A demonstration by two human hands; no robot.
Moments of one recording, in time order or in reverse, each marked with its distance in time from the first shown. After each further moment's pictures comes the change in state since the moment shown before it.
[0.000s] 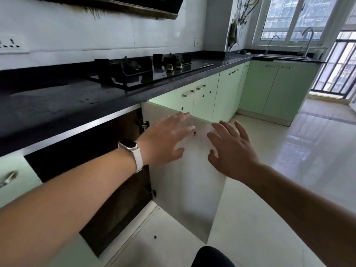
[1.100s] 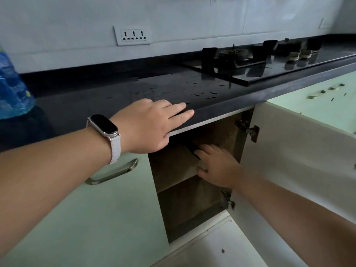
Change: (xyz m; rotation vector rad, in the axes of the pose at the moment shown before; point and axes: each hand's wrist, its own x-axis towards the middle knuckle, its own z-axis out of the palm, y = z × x) left_hand -0.191 -0.176 -0.084 0.488 -0.270 -0.198; right_hand 0.151 -0.258 0.138 0.393 -0.379 -0.489
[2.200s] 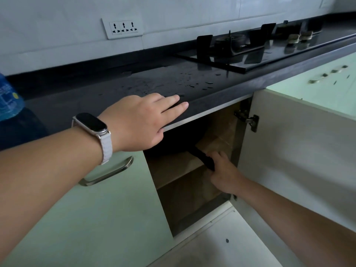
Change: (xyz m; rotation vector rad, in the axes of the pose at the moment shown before) left_hand 0.000 -0.002 0.008 -0.005 0.084 0.014; right_hand -0.021 0.005 0.051 0.687 -0.030 0.370
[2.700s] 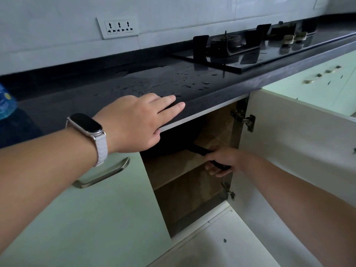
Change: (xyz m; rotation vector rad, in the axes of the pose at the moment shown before) left_hand 0.001 0.000 -0.001 0.003 -0.011 0.004; right_hand 0.040 -0.005 -0.044 0.524 -0.378 0.417
